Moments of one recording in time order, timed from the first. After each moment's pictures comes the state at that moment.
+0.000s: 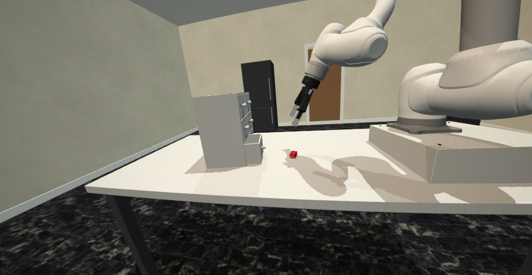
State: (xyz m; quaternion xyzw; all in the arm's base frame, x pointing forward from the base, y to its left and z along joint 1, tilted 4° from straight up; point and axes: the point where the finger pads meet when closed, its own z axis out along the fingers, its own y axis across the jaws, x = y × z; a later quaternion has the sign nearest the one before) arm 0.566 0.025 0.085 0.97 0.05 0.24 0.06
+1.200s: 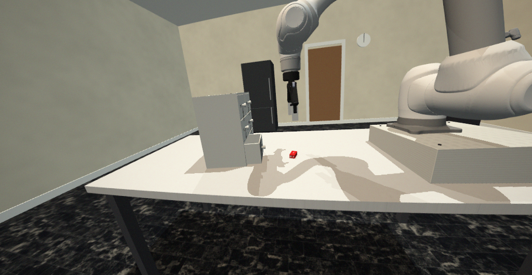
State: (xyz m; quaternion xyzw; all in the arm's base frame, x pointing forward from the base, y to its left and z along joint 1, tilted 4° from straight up) arm 0.567 0.022 0.099 1.00 0.06 0.00 0.03
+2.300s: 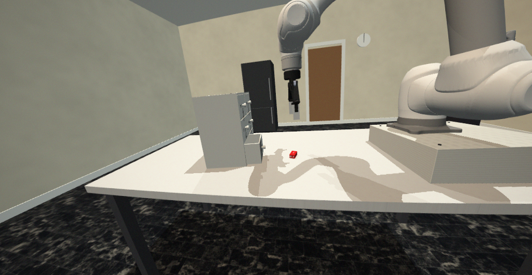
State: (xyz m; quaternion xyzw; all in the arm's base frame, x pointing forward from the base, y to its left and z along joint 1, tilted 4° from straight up) arm 0.562 0.023 0.104 1.00 0.06 0.00 0.03
